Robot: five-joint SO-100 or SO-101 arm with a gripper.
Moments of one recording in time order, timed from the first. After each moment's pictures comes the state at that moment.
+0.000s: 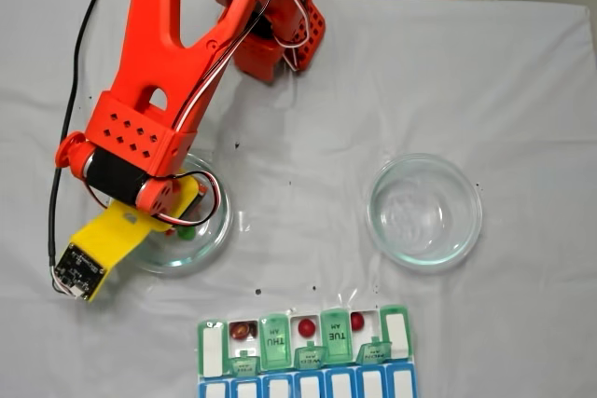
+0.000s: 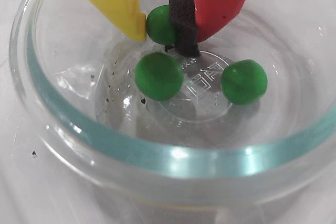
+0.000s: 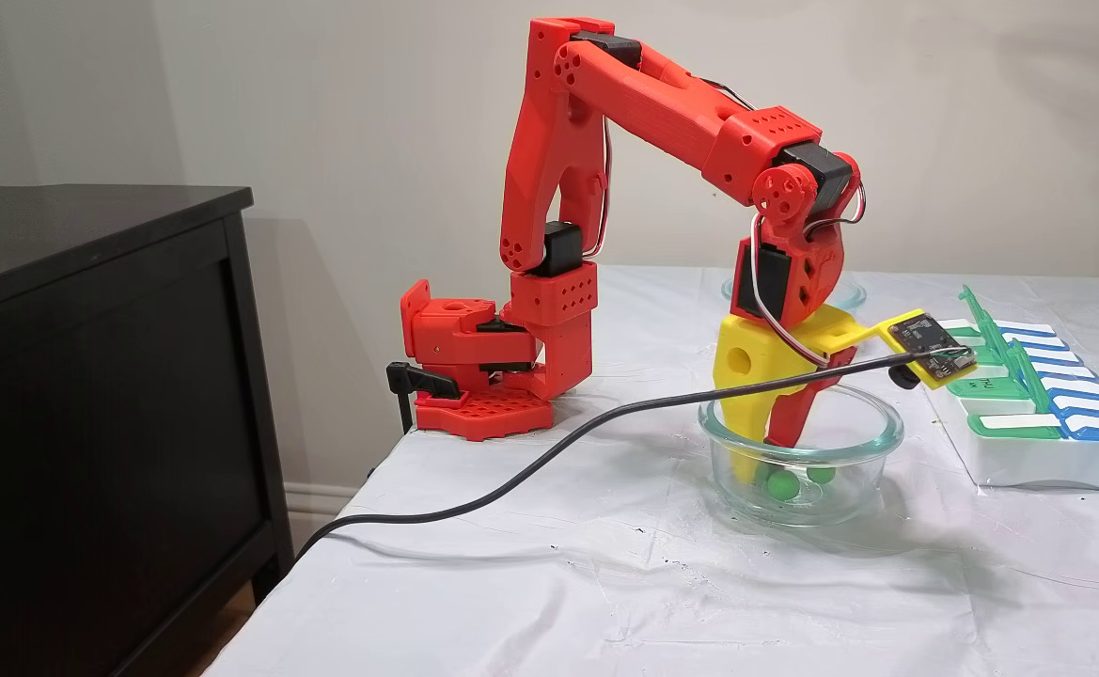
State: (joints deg) arm 28.8 101.4 109.2 70.9 -85.3
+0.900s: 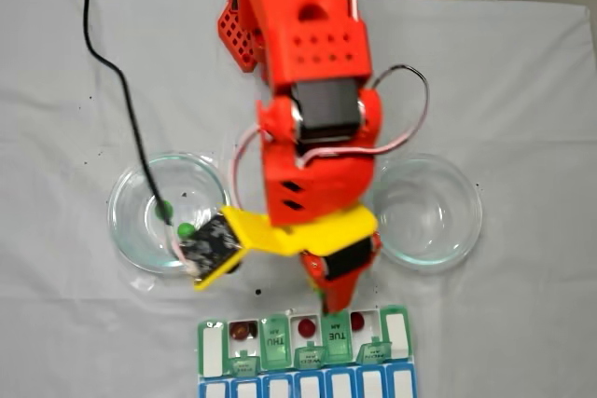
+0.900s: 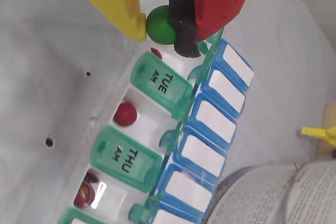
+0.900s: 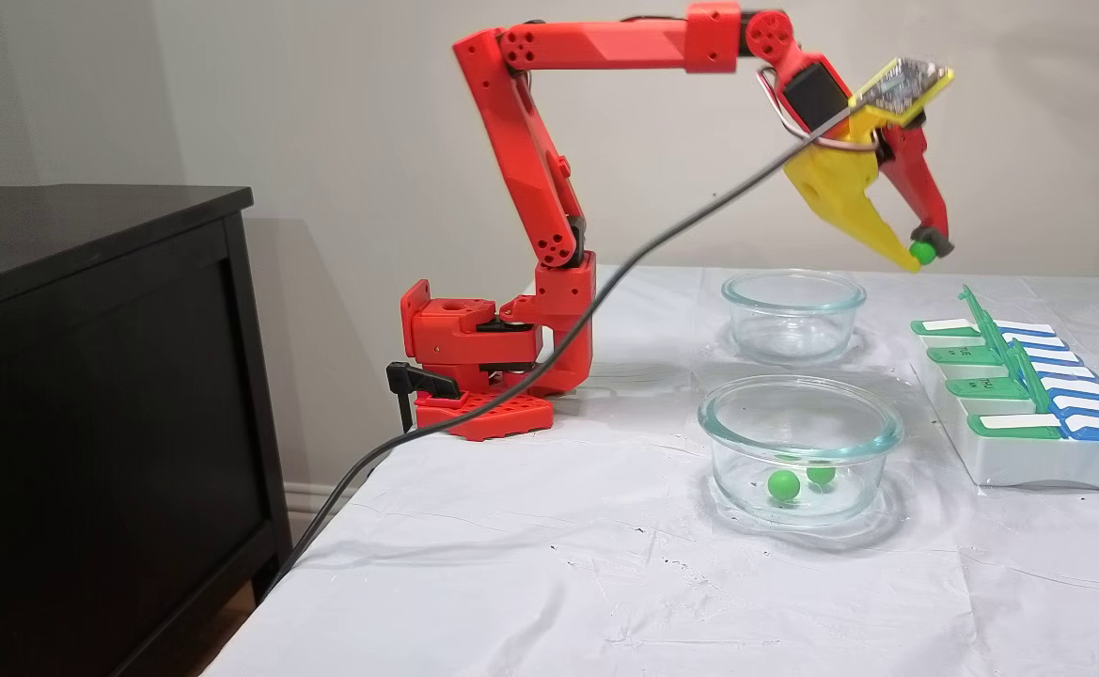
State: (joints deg) arm -8.3 127.4 117.3 44.5 -21.4
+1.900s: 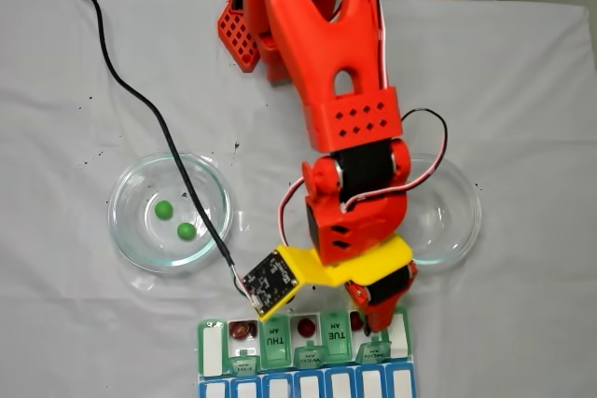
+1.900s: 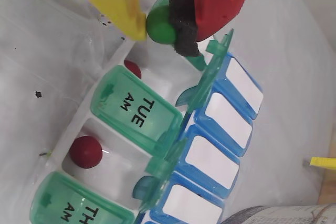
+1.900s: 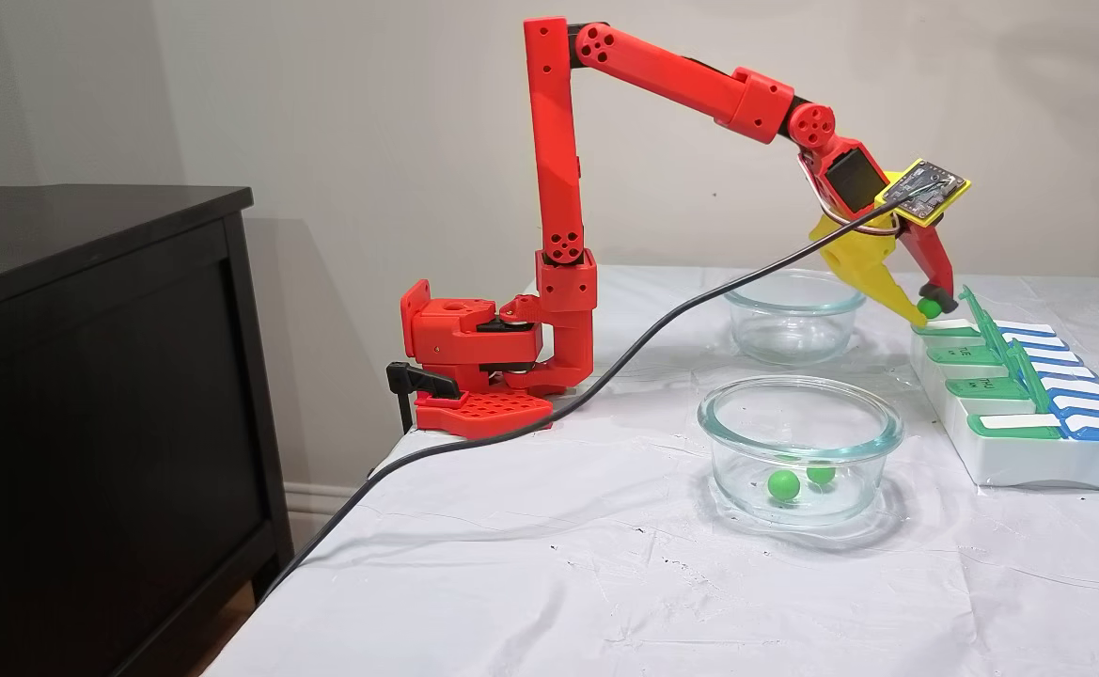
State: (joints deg) arm -15.5 112.9 119.7 24.2 -16.6
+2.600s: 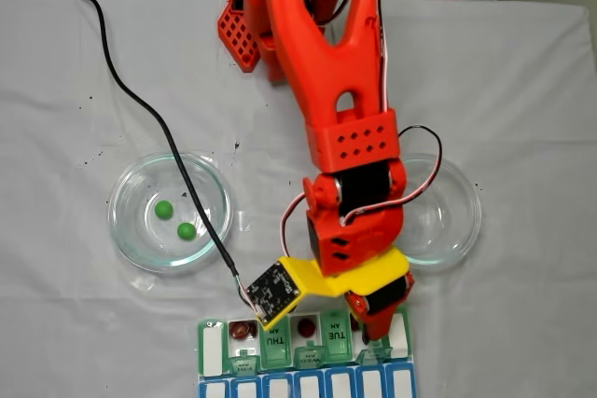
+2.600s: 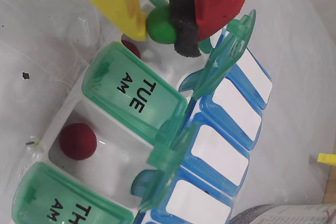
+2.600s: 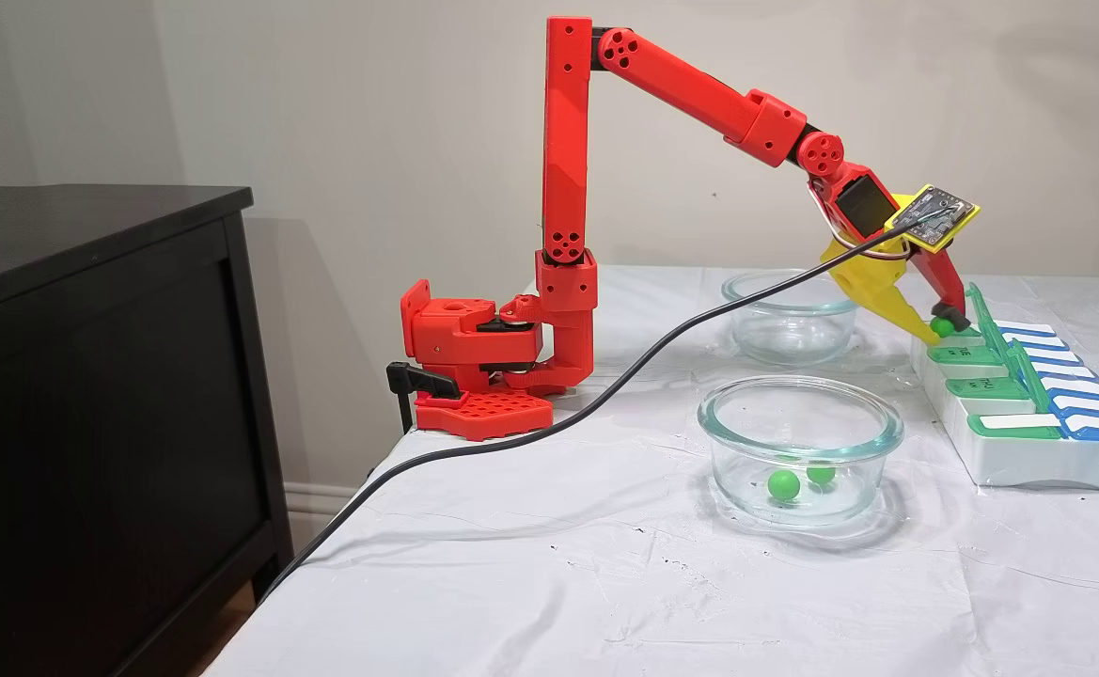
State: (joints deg) arm -15.5 107.1 119.6 18.0 -17.8
